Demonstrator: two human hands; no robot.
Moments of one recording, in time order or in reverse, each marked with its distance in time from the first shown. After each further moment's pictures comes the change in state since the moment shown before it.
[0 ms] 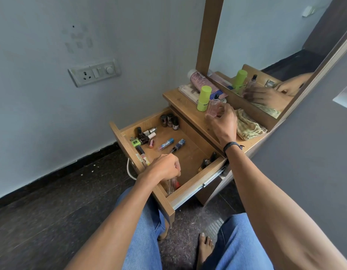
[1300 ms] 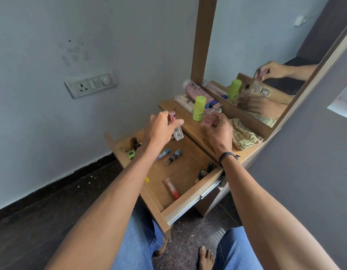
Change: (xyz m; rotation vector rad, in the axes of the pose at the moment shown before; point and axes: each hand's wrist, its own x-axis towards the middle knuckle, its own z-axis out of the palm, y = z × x) left_hand 0.046 0.053 -0.087 -0.251 0.648 0.169; right_hand 0.001 -0.003 0.000 0.056 -0.009 0.039
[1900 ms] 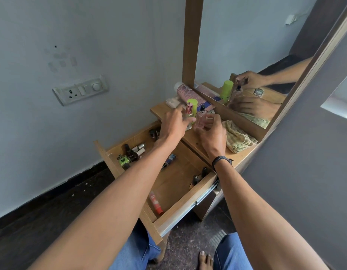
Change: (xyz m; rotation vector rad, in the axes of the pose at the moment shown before) left_hand 0.047 0.027 0.066 0.057 0.007 0.095; right_hand 0.001 0.003 0.000 0.049 0.012 -0.016
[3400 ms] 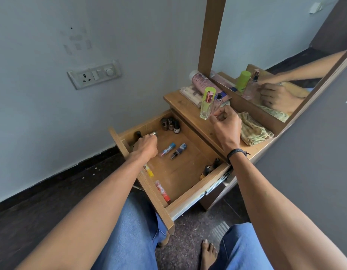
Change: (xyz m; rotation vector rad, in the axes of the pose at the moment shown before) left_hand -0.060 -0.143 -0.021 0.593 -0.415 -0.240; right_hand -0.004 -0.004 0.001 -0.001 0.017 -0.126
